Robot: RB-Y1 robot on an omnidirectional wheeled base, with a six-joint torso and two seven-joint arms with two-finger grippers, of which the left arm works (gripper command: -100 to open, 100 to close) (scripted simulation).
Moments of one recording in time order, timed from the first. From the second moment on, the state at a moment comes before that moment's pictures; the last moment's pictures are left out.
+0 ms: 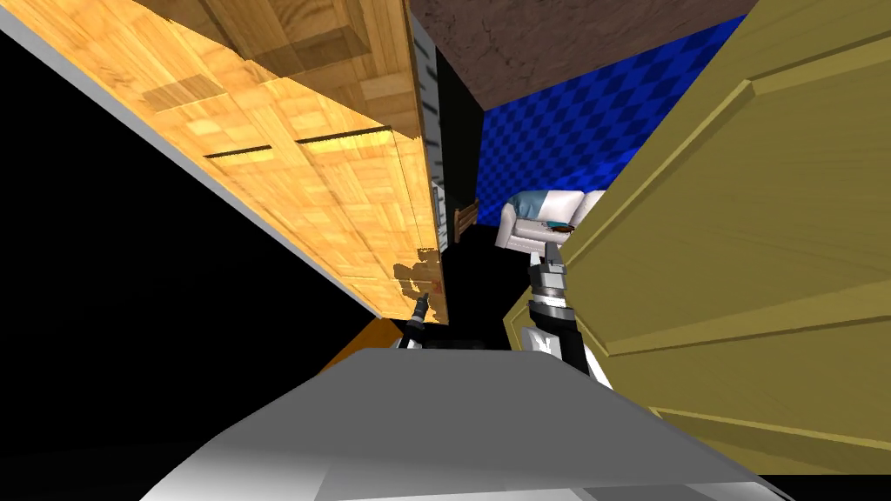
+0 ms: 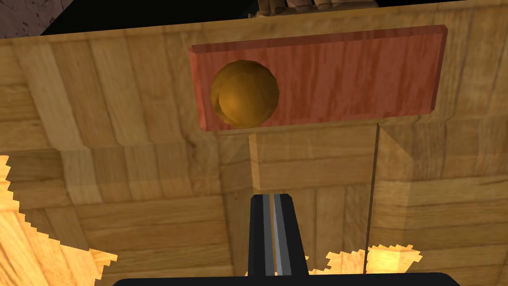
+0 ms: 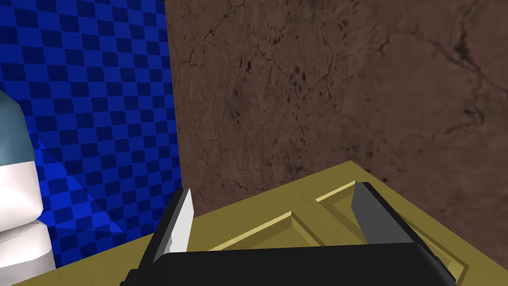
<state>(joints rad) 0.09 0.07 -0.21 -0.92 0.02 -0.74 -0.01</state>
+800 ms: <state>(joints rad) 0.10 0.06 -0.20 -0.93 0.03 -0.74 -0.01</state>
